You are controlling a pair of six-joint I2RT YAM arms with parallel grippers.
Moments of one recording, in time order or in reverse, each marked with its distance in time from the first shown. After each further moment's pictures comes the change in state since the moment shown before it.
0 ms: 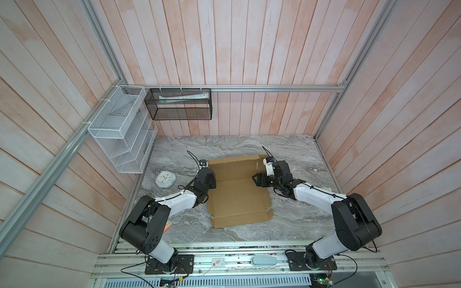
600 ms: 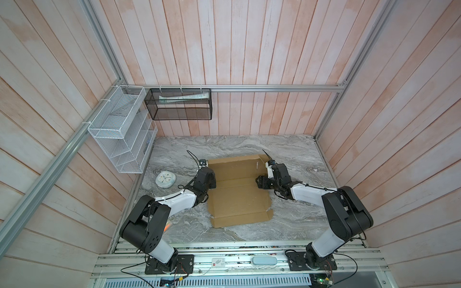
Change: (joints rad) left arm 0.006 0.002 0.003 0.000 0.014 0.000; right arm -0.026 0.106 -0.021 0.066 0.086 -0.010
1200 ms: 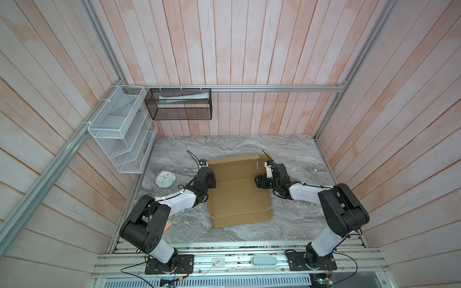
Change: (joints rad) left arm 0.001 0.000 0.000 0.000 0.005 0.000; right arm 0.000 0.038 0.000 0.082 -0.043 0.003
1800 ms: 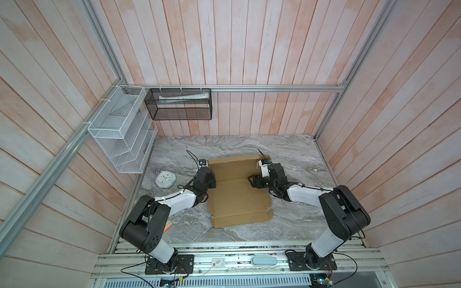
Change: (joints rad) left arm 0.005 0.000 0.000 0.004 0.017 0.000; right arm 0.080 -0.014 0.008 0.057 -0.056 0.009
